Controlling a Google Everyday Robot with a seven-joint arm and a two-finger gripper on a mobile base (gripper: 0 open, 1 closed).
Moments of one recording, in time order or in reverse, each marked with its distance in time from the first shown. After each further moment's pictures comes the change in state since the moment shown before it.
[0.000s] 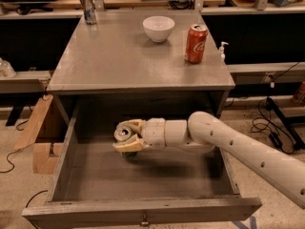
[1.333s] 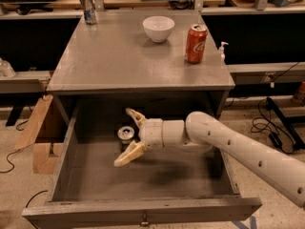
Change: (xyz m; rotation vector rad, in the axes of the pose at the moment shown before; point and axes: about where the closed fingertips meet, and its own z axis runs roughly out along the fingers) arm -0.003 0.004 0.007 -0.014 -0.004 -0.002
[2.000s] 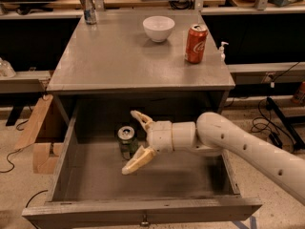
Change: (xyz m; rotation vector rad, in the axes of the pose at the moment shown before) arm -0.017 0.025 -0.029 -0.021 0.021 -0.024
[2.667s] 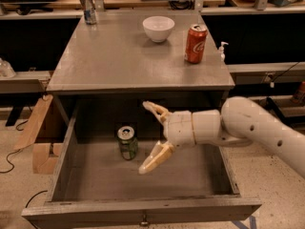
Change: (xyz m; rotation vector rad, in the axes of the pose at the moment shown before) arm -0.052 0.020 -0.062 -0.019 0.094 -0.082
